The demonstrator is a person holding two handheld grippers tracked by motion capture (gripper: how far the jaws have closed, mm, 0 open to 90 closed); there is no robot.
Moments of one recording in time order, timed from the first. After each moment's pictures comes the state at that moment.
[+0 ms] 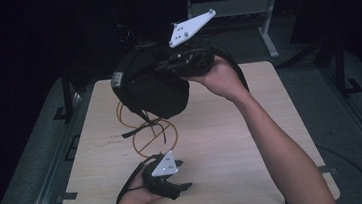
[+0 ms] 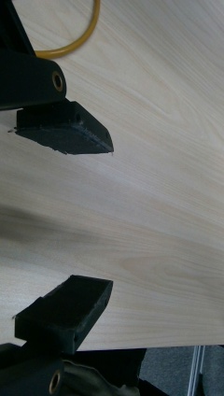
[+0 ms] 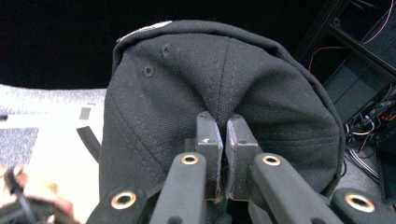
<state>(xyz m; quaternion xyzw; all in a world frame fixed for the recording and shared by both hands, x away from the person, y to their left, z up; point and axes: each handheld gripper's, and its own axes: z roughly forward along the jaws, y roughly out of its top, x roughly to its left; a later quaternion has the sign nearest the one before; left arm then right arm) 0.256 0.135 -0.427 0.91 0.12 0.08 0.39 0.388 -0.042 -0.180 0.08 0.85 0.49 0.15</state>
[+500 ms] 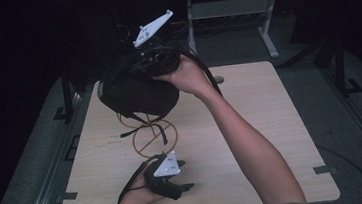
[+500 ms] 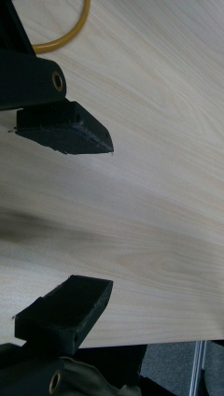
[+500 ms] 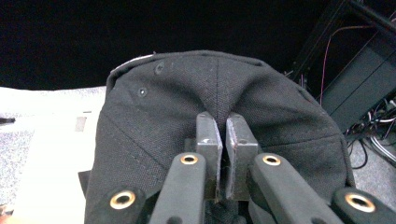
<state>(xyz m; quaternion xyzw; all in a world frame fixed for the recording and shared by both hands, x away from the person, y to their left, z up) 0.257 0.131 -0.426 0.91 0.10 0.09 0.39 0.416 0.025 -0.191 0.10 0.87 0.47 0.12</state>
